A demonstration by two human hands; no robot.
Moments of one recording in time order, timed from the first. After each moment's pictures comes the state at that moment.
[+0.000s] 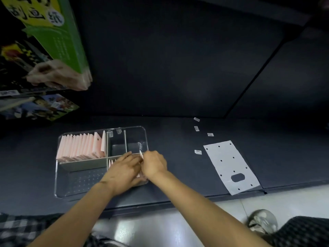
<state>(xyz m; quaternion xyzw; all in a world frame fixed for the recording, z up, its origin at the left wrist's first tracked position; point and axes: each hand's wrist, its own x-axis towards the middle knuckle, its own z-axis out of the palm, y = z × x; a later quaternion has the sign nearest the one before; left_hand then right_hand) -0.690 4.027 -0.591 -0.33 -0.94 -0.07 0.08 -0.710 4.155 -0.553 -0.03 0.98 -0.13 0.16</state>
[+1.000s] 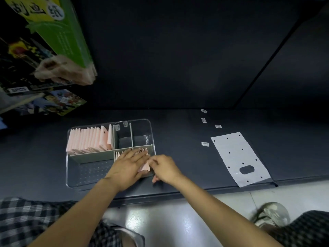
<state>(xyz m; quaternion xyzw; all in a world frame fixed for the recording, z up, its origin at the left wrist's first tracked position) -0.679 4.022 -0.600 -0.26 -0.96 -0.05 -0.06 -0.684 4.186 -0.575 -0.04 0.89 -0.39 0.24</state>
